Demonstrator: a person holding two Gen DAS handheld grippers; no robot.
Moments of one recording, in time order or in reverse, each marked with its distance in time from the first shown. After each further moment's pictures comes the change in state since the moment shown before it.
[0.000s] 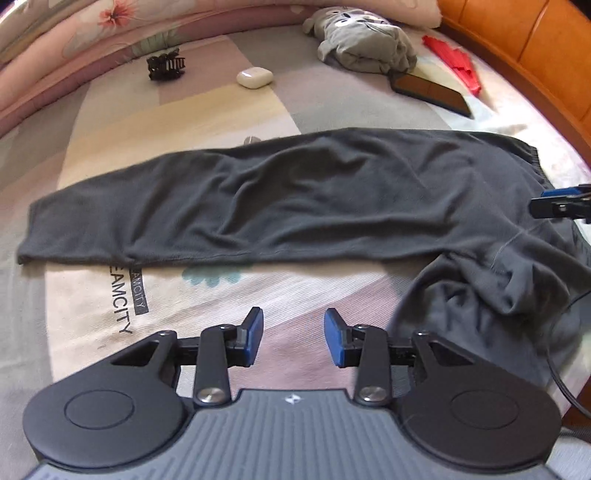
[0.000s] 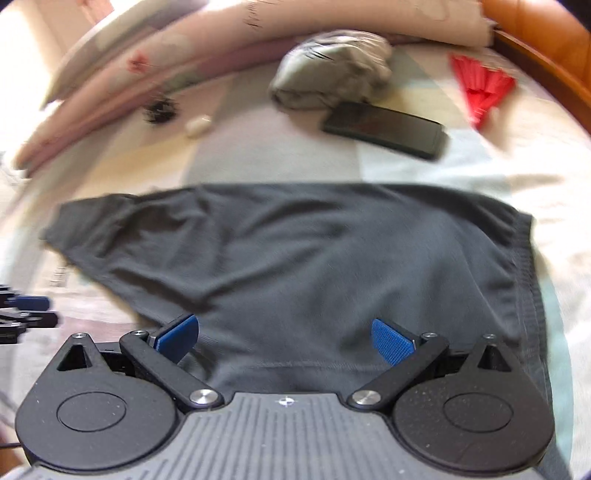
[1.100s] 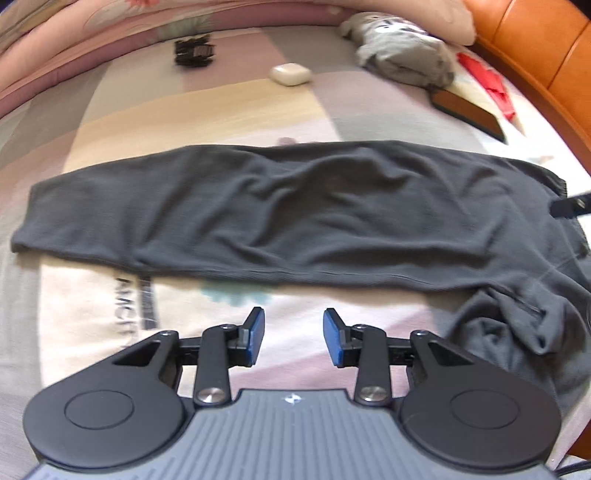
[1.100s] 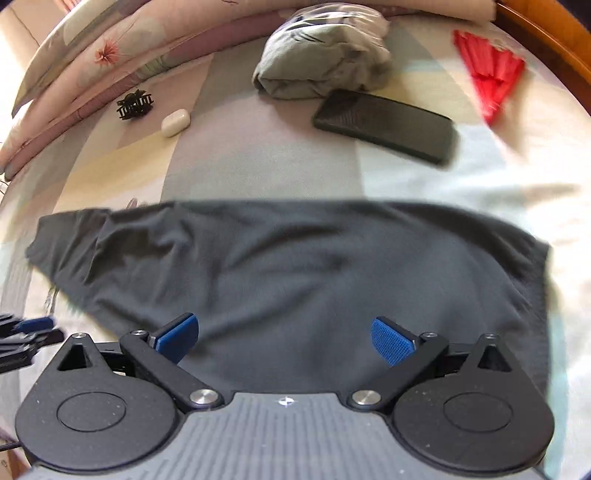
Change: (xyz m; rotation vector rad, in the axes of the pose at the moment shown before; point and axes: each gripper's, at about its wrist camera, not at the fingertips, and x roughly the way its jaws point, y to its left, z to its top) left arm 0.039 0.040 -0.001 -0.078 -0.046 -0.047; right arm 0.020 0.000 0.035 0.091 0.122 -0.107
